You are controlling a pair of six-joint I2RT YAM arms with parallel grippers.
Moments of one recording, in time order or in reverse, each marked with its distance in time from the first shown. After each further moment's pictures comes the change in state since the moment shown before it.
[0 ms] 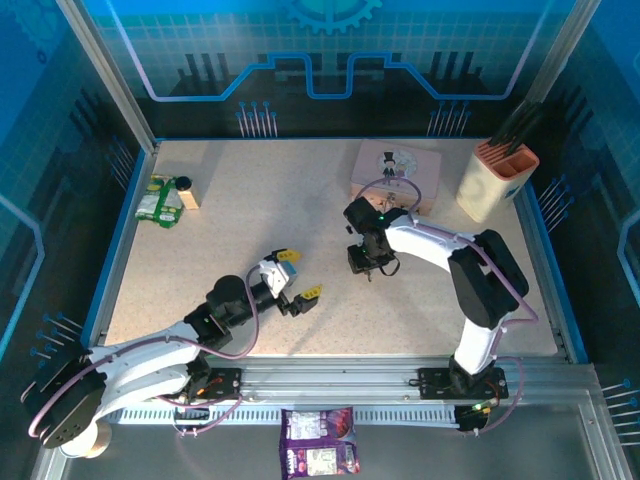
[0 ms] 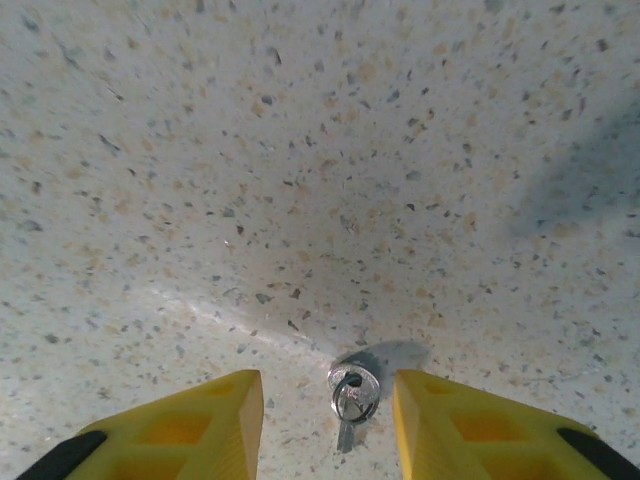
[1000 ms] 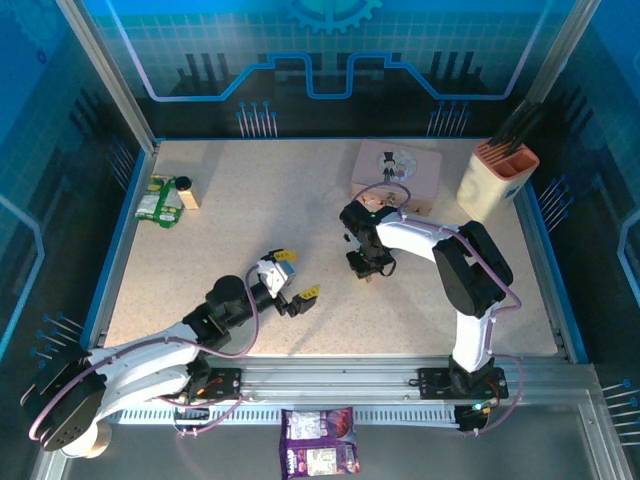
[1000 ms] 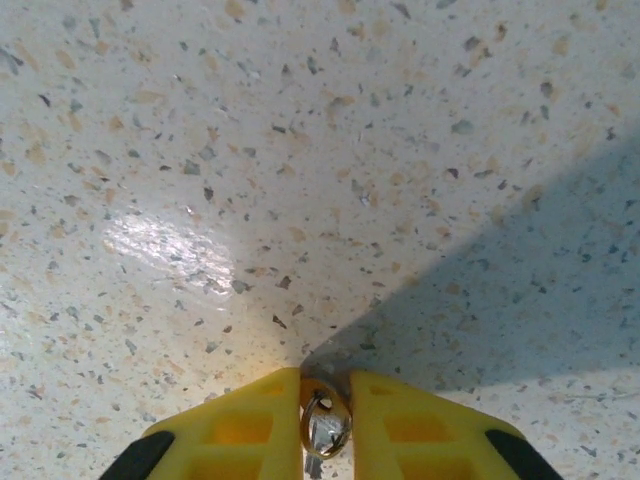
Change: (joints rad) left arm 0.018 -0.011 -0.013 -0.024 -0.011 -0.005; right arm 0.000 0.089 0.048 -0.080 -0.023 -0.048
